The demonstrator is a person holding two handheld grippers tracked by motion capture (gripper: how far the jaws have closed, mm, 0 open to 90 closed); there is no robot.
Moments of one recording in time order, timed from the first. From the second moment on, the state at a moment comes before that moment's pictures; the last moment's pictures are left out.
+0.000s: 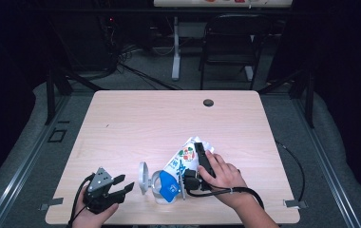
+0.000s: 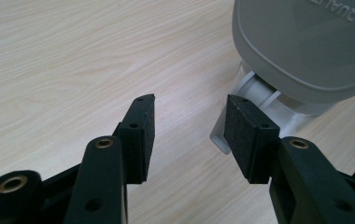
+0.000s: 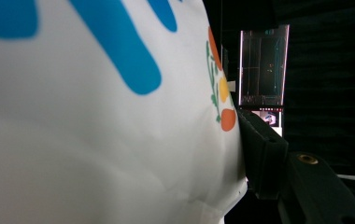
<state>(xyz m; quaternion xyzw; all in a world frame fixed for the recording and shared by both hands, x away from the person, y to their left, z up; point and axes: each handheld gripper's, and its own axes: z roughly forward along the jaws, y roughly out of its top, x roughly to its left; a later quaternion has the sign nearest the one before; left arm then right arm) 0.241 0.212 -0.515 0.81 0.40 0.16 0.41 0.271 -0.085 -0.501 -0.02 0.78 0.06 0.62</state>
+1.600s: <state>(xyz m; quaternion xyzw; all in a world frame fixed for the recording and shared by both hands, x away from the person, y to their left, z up) 0.241 0.213 -0.515 0.80 0.40 0.16 0.41 0.270 -0.084 -0.501 -0.03 0.78 0.07 0.62</state>
